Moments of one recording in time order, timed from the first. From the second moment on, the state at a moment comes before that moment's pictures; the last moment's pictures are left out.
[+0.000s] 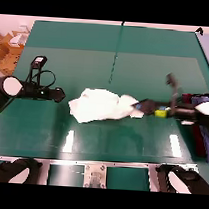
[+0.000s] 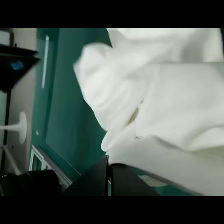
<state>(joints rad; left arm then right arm) -0.15 -0.97 0.81 1.25 -0.90 -1.48 -0.04 -0.82 0.65 -0.48 1.16 1.19</state>
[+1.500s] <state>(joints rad) -0.17 -1.31 0.84 0.64 -0.96 -1.10 -0.51 -0.92 0.84 -0.59 1.19 1.19</state>
